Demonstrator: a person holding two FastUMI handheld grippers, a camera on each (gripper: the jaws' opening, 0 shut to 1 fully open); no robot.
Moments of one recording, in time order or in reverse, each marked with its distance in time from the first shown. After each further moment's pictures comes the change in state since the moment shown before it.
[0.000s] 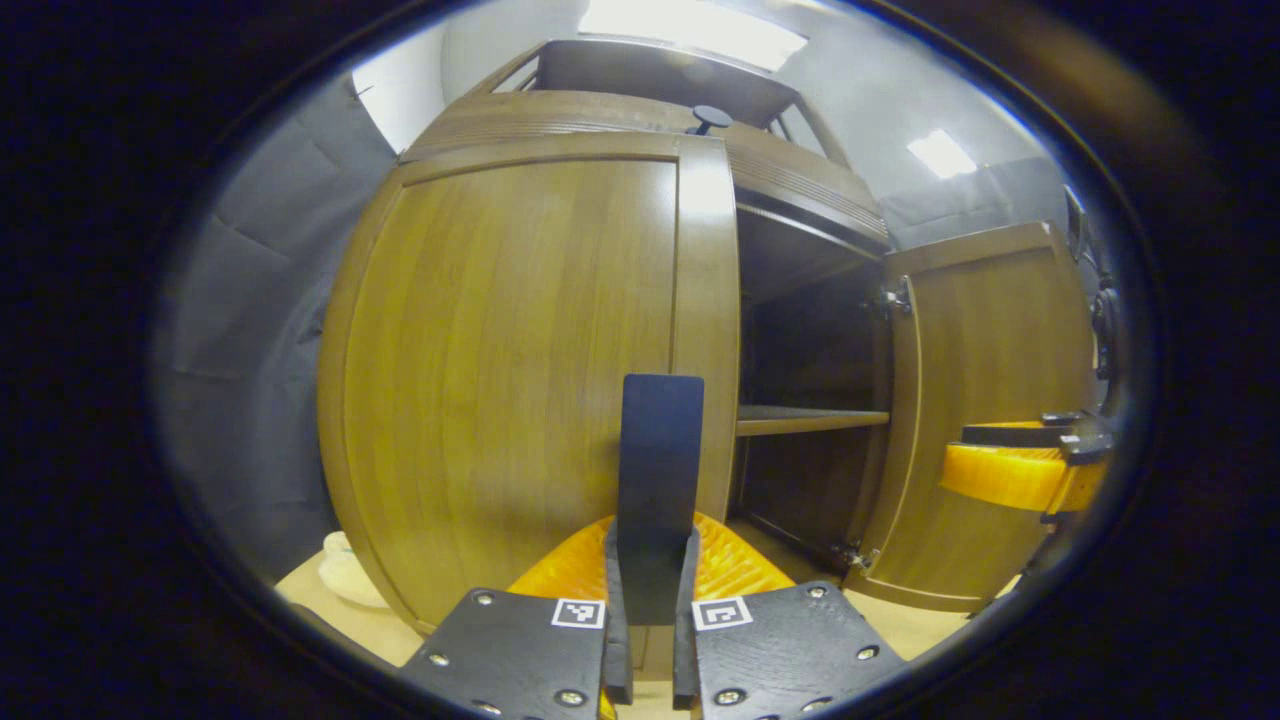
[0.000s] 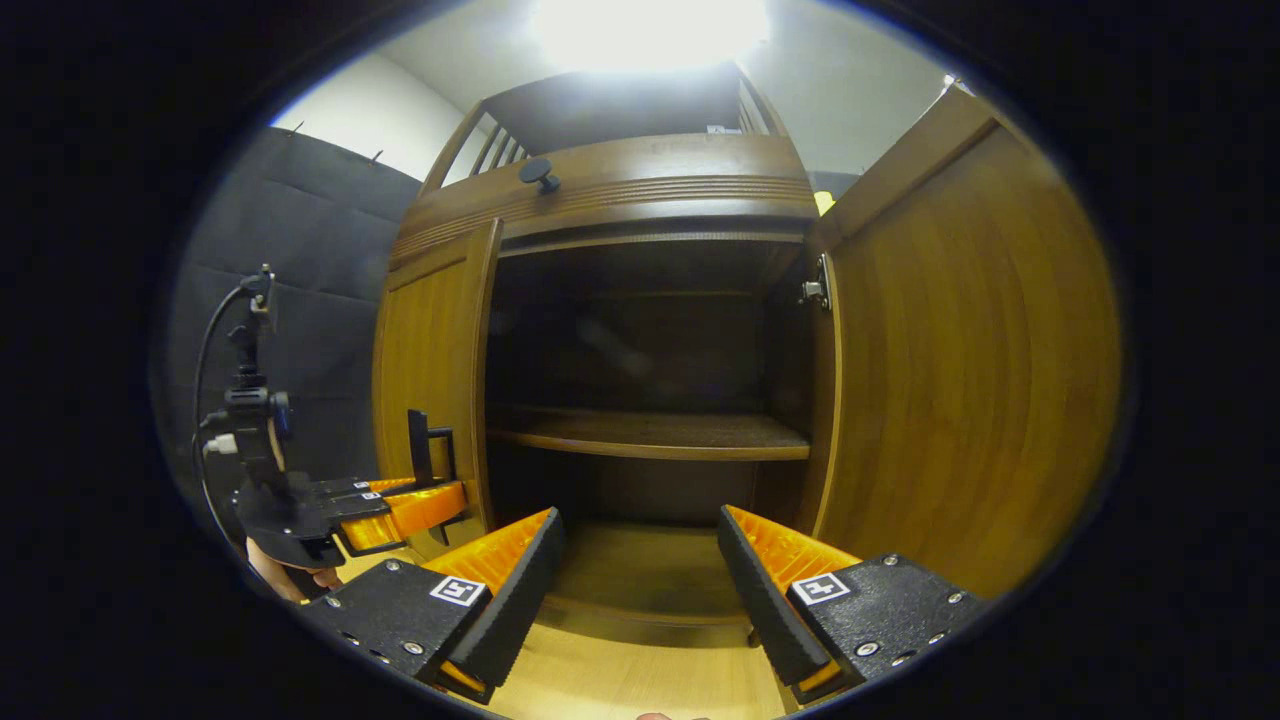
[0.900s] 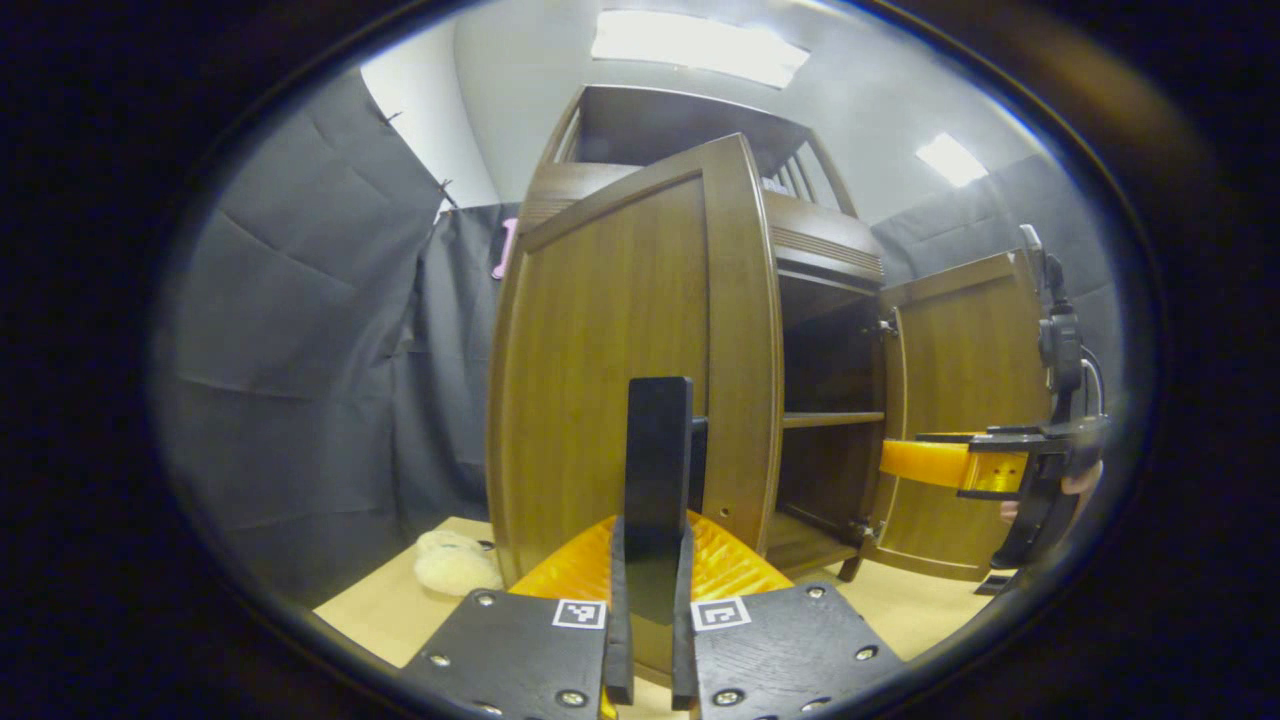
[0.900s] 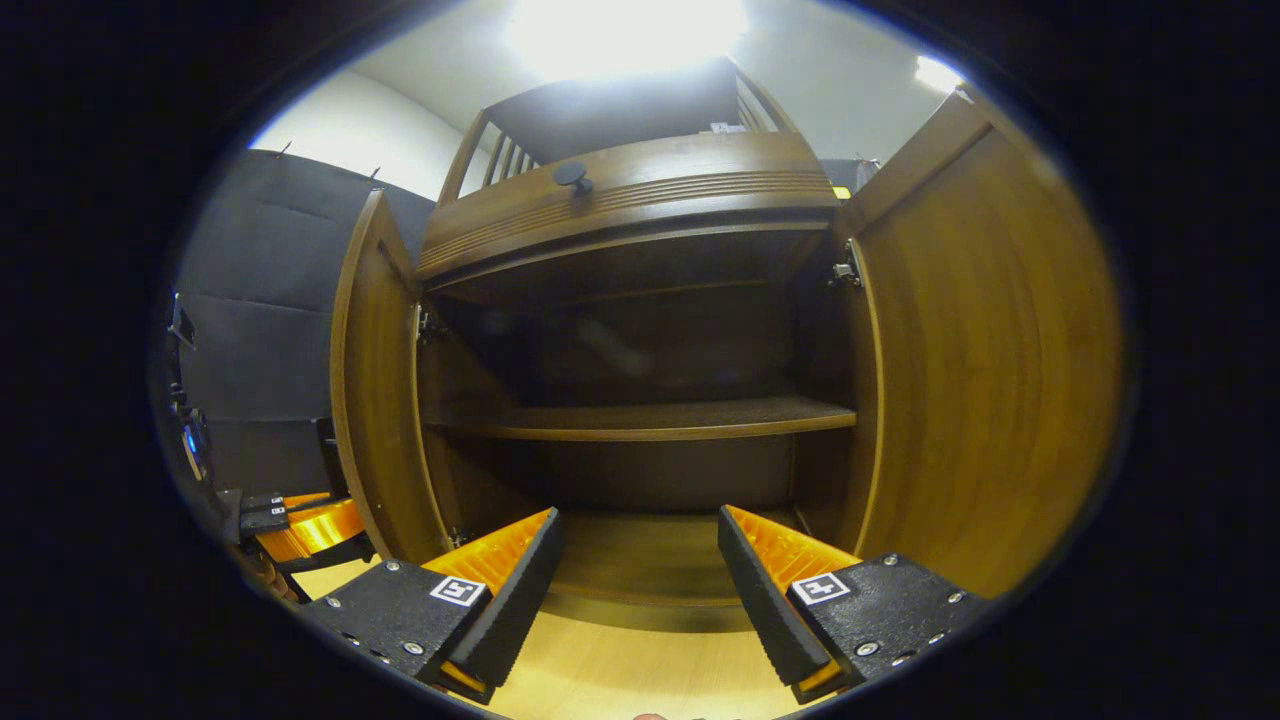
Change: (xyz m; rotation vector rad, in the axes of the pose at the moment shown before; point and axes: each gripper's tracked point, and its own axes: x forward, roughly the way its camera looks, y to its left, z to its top) left arm -0.011 0.034 0.021 0.025 -0.055 0.127; right arm -0.012 0.061 -0.011 0.072 -0.008 0.049
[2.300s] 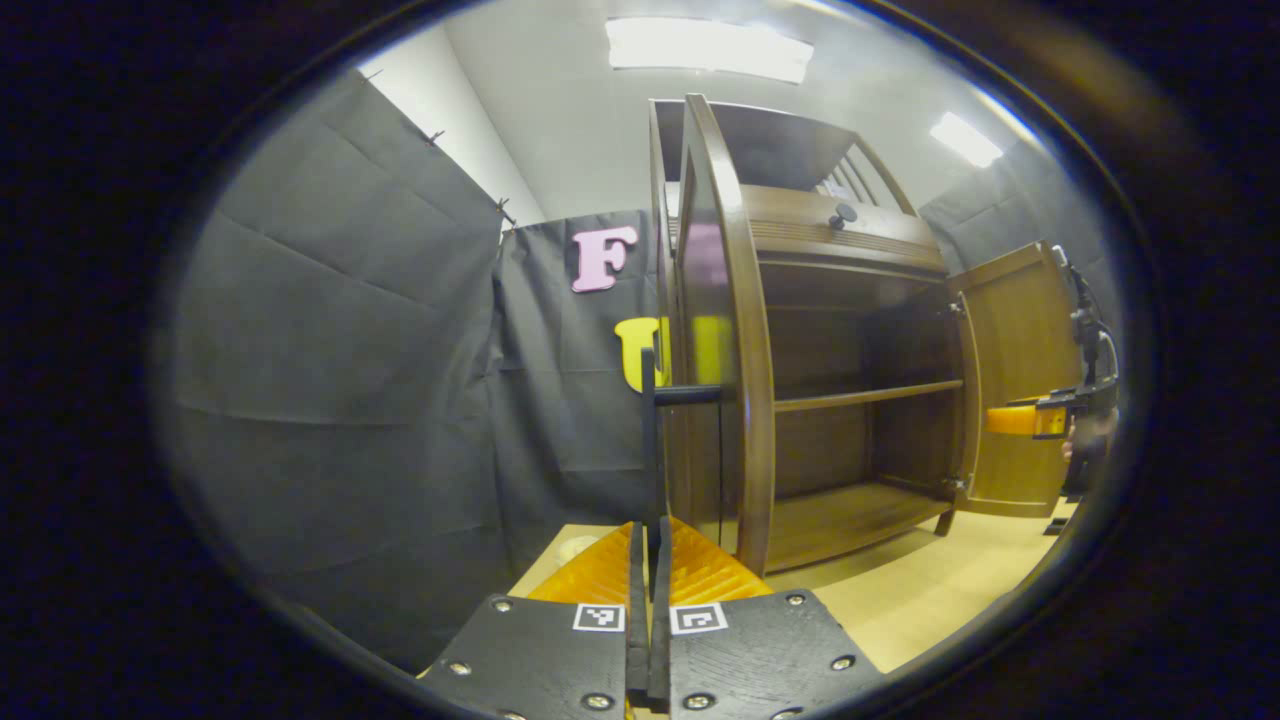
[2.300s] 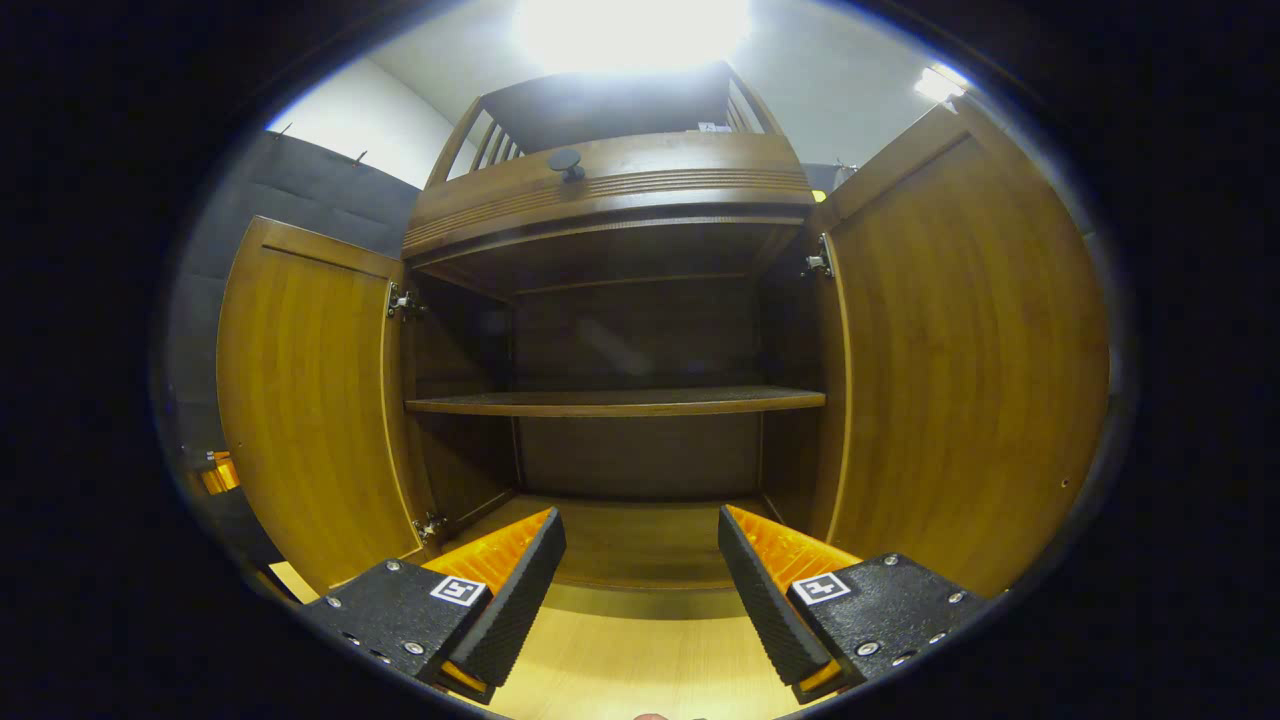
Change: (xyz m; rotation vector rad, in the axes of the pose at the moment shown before) left arm -0.040 0.079 -0.003 0.107 -0.003 0.177; right arm -0.022 -0.021 -0.022 -0.039 0.004 -0.132
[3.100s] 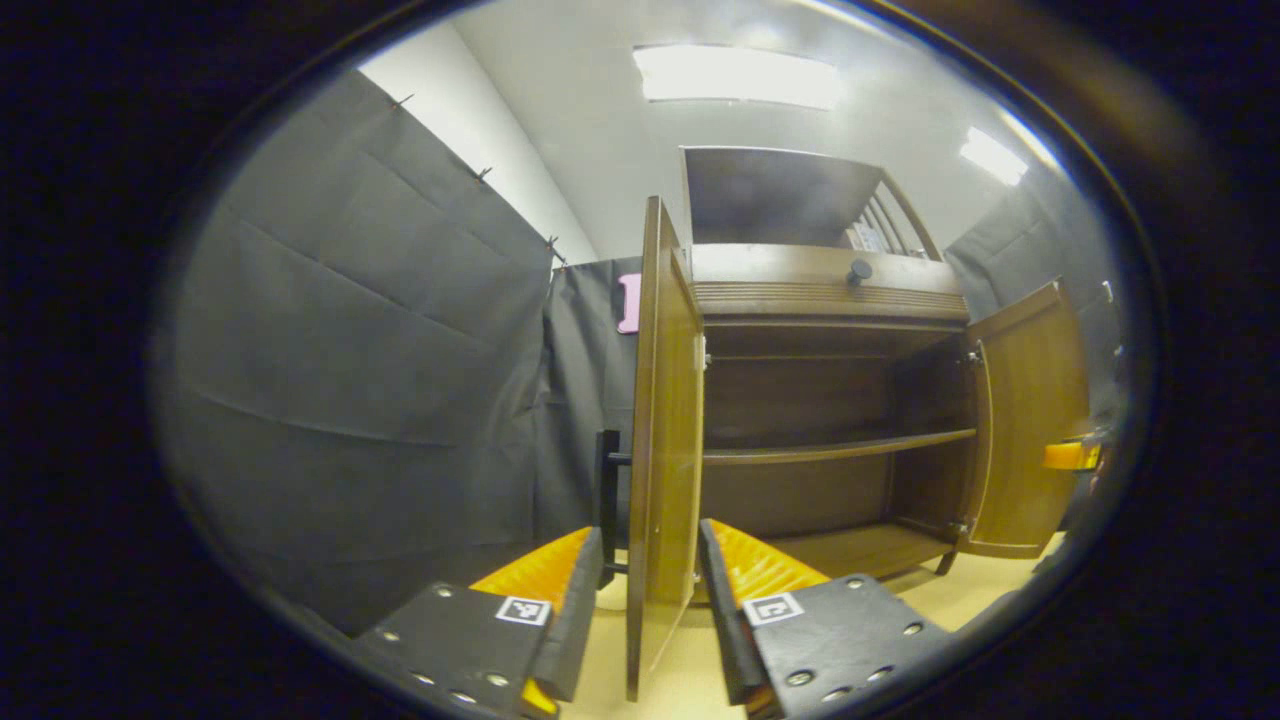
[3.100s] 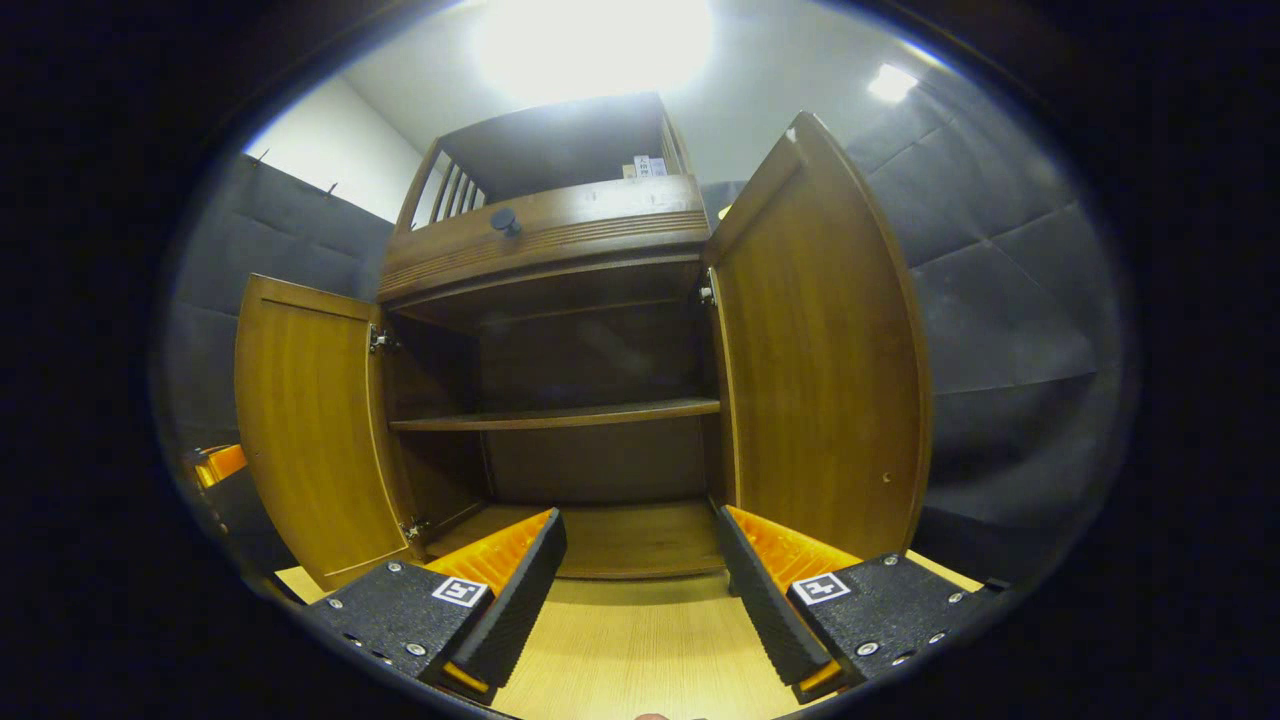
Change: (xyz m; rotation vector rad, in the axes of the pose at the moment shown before) left arm -0.004 -0.008 0.028 -0.083 -0.122 0.121; right arm -0.092 -0.066 0.016 0.070 -0.066 -0.070
